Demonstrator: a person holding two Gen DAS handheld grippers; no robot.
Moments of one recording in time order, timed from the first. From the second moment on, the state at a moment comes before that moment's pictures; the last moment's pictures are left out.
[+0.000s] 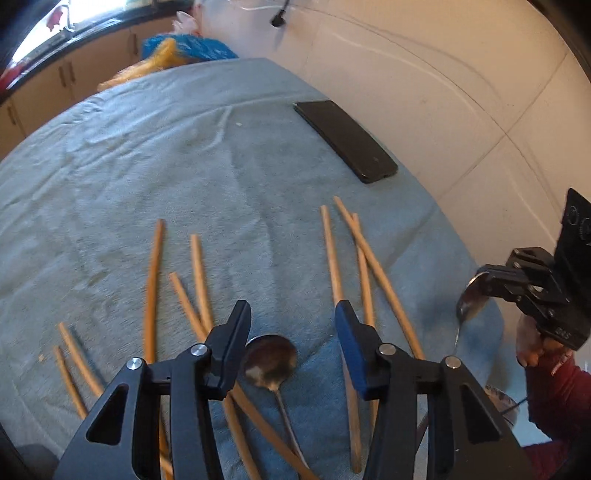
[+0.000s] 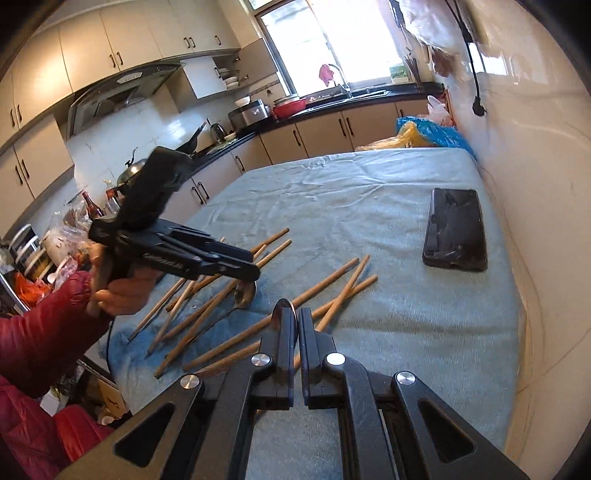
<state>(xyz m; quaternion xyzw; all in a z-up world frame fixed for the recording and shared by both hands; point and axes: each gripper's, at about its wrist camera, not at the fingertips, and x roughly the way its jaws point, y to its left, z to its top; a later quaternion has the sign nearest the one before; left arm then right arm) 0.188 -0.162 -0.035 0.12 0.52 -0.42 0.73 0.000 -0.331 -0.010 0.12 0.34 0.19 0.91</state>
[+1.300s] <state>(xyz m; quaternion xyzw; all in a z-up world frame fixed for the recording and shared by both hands) 0.150 -0.134 -0.045 0.11 0.51 -0.40 0.75 -0.007 -0.336 -0.019 0.13 0.33 0.19 0.91</state>
